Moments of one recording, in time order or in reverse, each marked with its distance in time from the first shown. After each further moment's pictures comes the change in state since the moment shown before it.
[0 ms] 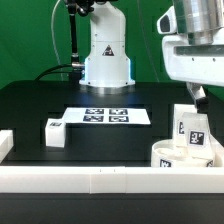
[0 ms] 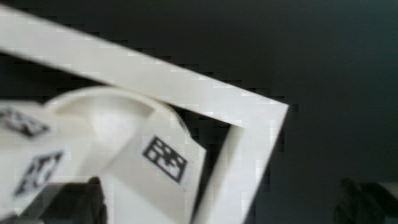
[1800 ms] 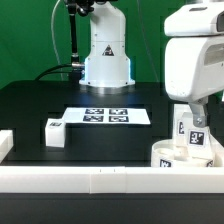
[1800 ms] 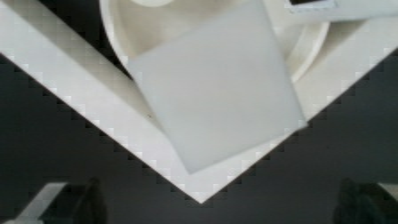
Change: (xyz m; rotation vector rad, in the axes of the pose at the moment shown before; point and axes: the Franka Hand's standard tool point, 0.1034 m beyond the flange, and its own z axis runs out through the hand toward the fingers) arm 0.004 0.006 0.010 -0.175 0.028 -1.938
